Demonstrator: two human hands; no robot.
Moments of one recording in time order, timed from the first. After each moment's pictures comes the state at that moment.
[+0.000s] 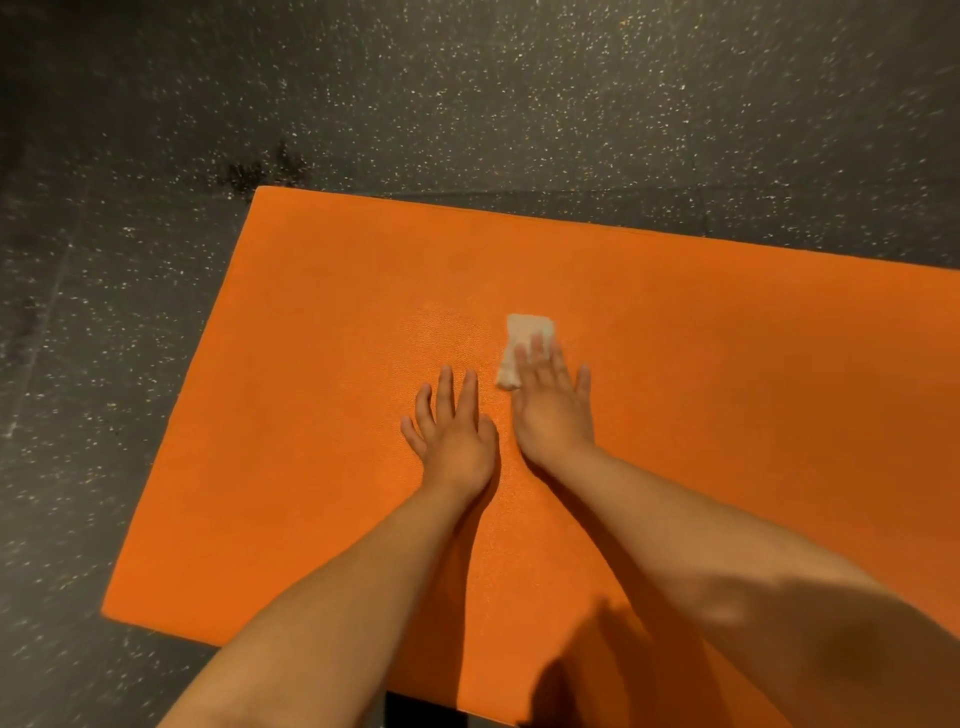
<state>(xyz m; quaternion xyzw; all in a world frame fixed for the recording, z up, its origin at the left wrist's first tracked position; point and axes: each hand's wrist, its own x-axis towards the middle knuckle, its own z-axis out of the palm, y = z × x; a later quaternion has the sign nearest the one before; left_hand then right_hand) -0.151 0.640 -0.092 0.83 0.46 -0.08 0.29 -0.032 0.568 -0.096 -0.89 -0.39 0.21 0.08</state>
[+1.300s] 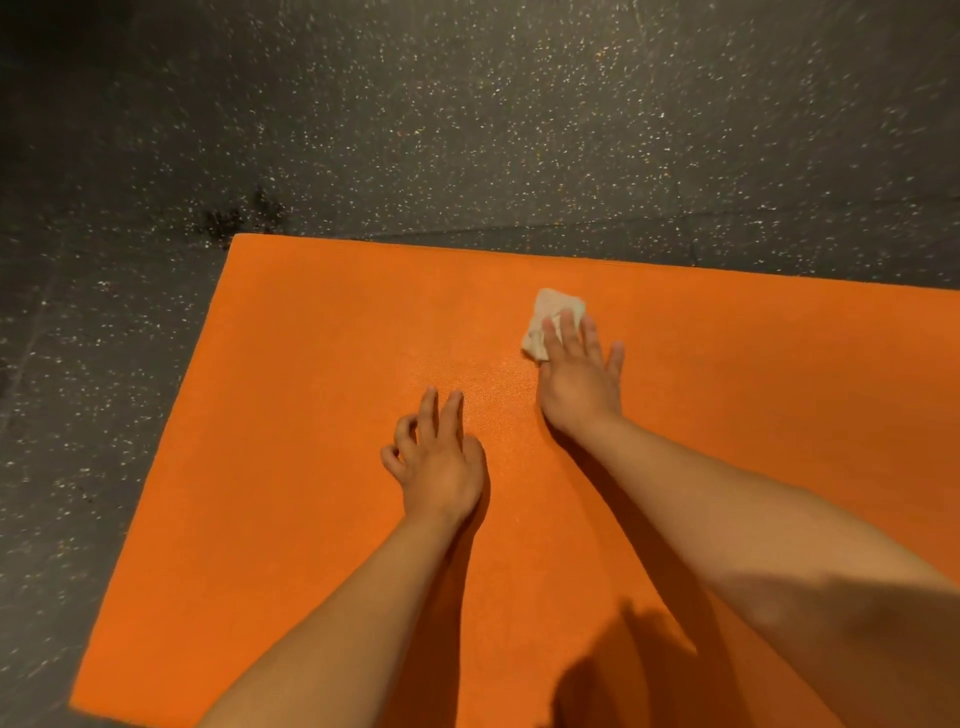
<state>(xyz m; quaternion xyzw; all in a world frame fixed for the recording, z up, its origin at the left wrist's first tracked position) -0.125 0.667 -0.091 0.85 0.48 -0.07 0.23 0.059 0.597 -0.096 -0.92 -0.32 0.21 0.08</state>
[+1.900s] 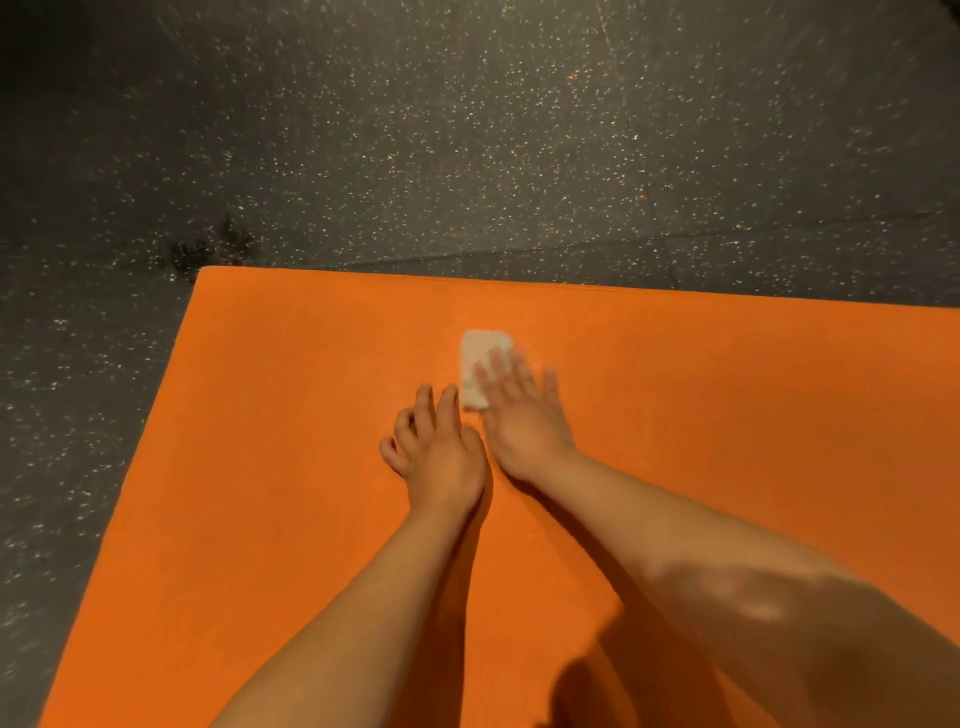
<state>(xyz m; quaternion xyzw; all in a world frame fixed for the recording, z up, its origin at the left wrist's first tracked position) -0.071 0.681 -0.097 0.85 0.48 -0.04 0.22 0.040 0.616 -0.096 -0.87 -0.43 0.22 0.07</state>
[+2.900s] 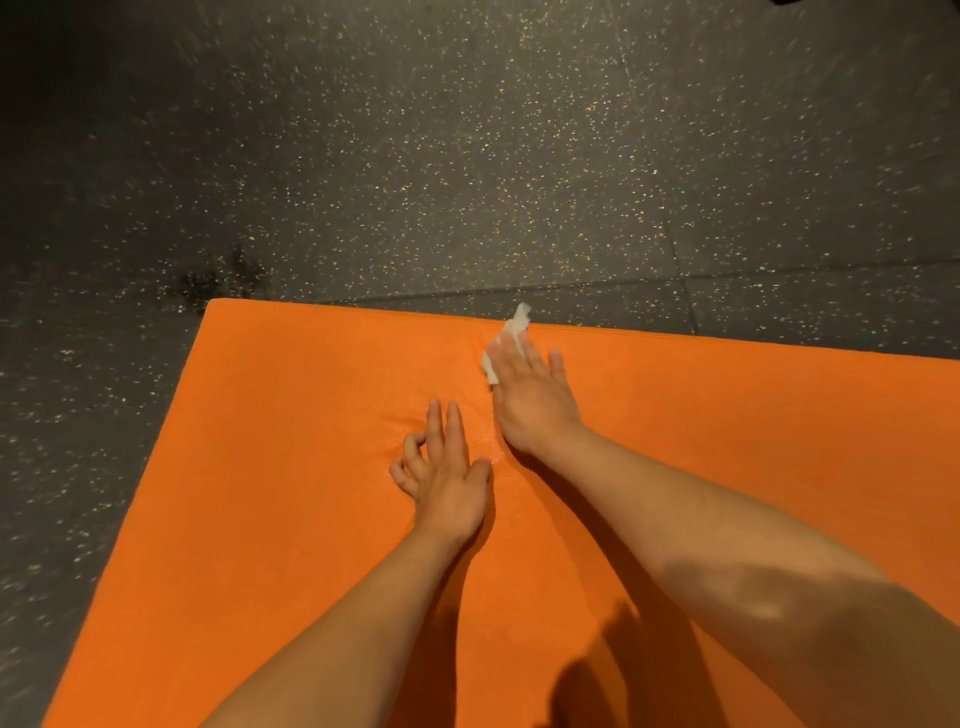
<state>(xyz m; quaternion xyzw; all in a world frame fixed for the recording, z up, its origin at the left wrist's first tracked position) -0.051 0.710 -0.109 0.83 0.45 -0.08 0.31 0.103 0.673 -0.099 -0.87 -0.44 0.21 0.07</state>
